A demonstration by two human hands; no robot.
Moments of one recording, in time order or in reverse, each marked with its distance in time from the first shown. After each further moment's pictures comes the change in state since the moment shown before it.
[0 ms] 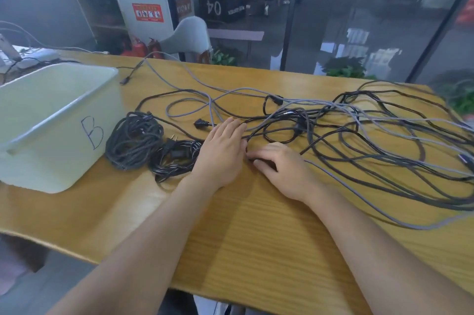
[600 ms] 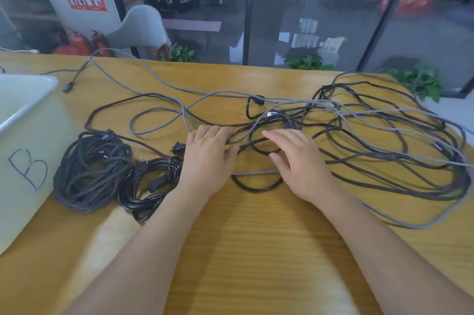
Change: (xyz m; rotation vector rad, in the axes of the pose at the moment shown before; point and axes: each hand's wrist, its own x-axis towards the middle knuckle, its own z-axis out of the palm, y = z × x) left_hand 0.029 -0.019 0.006 -0.150 0.098 0.001; right_hand 0.002 0.019 -0.016 -0.301 0.208 0.209
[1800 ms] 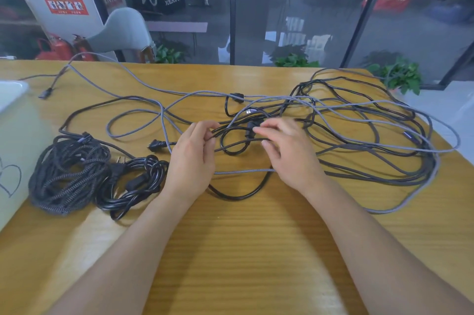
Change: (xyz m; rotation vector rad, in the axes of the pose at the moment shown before) left_hand -0.012 0.025 -0.004 -0.295 0.098 -0.025; right_hand -0.008 0.011 -0.022 0.036 0.100 0.038
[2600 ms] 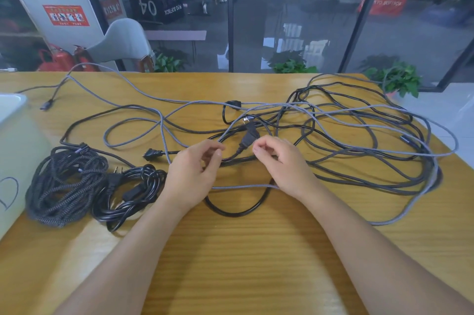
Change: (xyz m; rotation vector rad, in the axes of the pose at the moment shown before) left_hand -0.003 0.006 -0.005 -0.164 -0.157 -0.133; right_hand -0.003 -0.012 -0.001 0.428 -0.140 0.261
